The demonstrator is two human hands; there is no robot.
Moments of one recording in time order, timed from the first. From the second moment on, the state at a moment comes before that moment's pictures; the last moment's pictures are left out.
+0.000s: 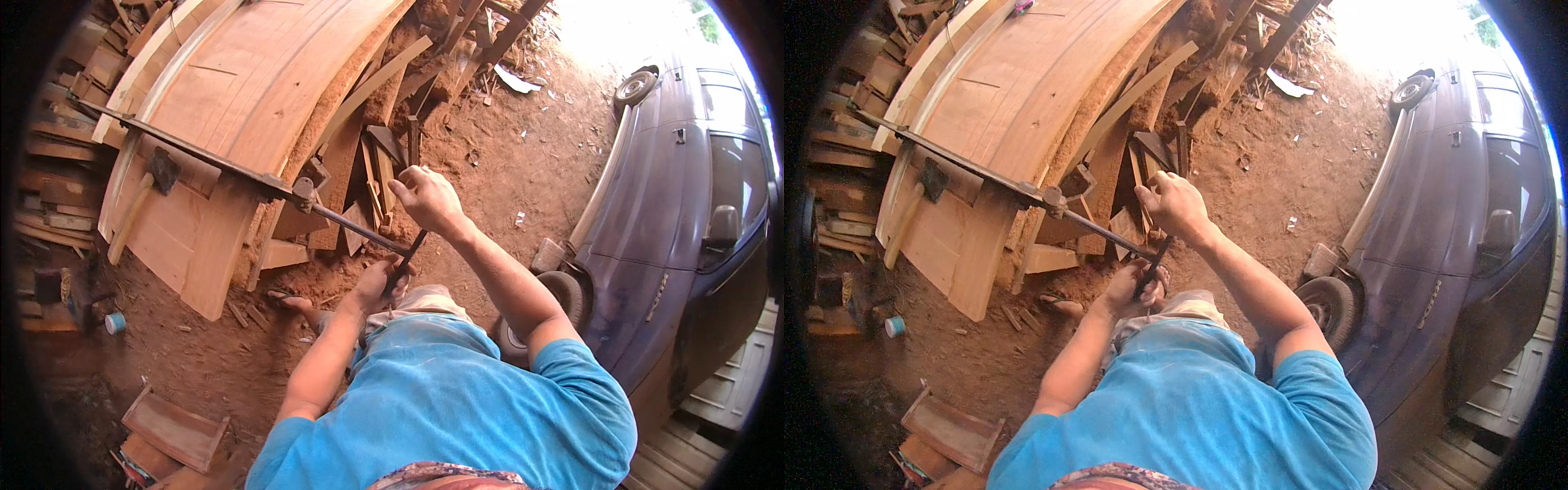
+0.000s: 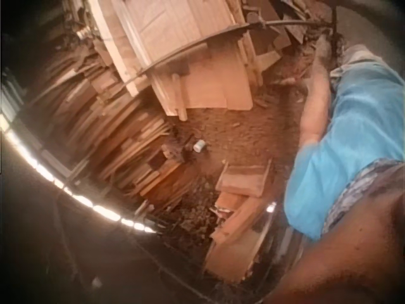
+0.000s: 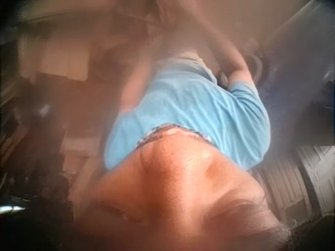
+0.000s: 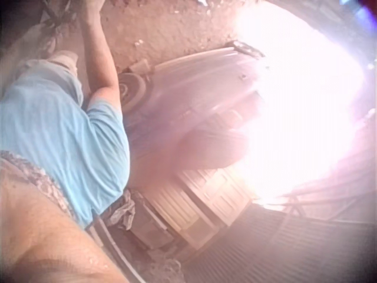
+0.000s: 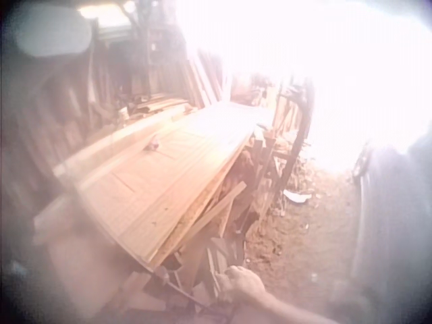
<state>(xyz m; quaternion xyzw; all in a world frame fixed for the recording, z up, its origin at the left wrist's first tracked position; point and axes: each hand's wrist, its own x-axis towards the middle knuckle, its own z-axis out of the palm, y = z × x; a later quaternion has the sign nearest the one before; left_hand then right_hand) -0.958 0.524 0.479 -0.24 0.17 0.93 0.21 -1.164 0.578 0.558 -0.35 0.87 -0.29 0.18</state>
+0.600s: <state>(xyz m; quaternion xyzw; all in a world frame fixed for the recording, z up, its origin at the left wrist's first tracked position) -0.952 0.522 0.589 -0.33 0.36 0.85 0.17 -1.139 0.625 0.467 -0.31 0.77 -0.53 0.19</state>
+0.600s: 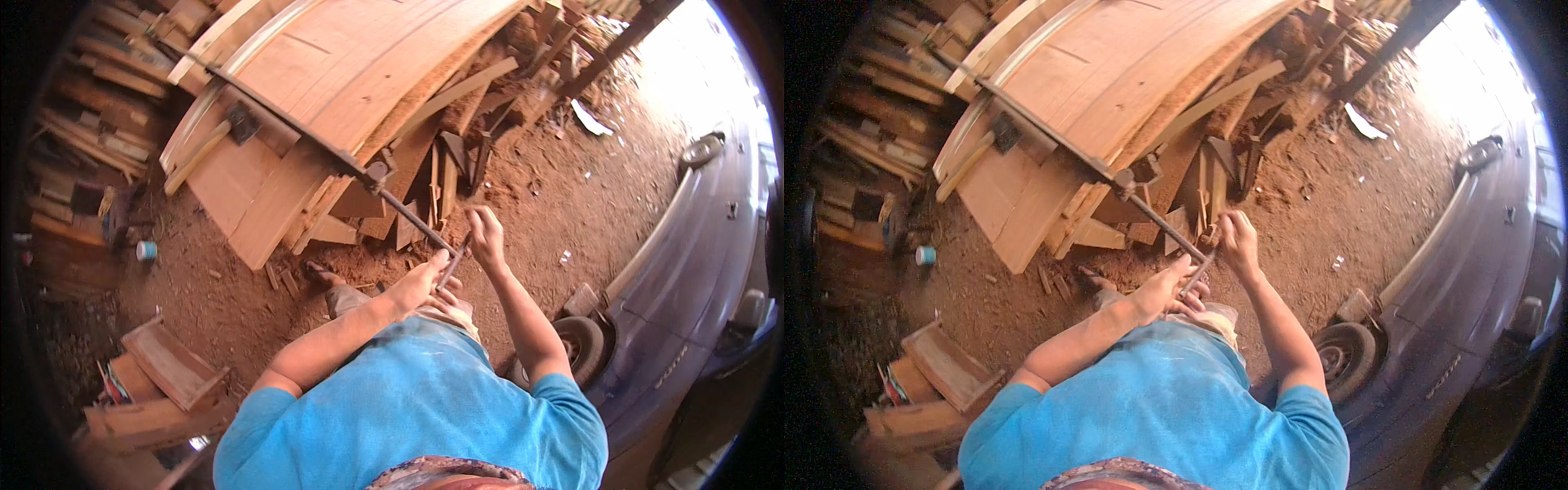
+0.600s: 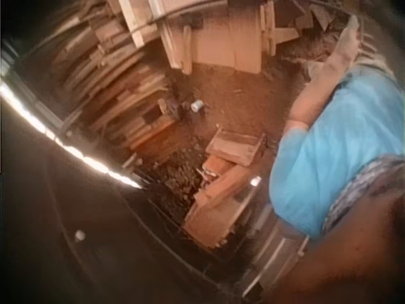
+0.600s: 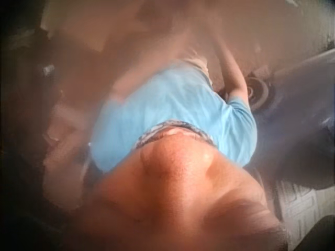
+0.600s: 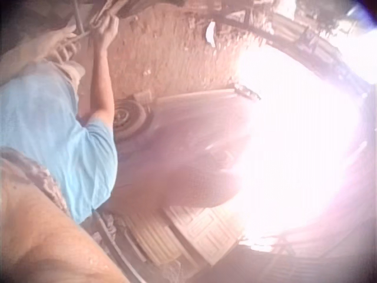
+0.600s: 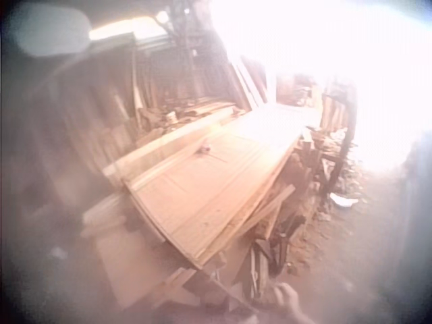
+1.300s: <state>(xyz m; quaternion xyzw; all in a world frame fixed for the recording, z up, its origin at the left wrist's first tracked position) -1.025 0.544 0.596 -0.03 0.82 0.50 -0.27 -1.076 0.631 0.422 -0.30 0.73 -0.57 0.25</state>
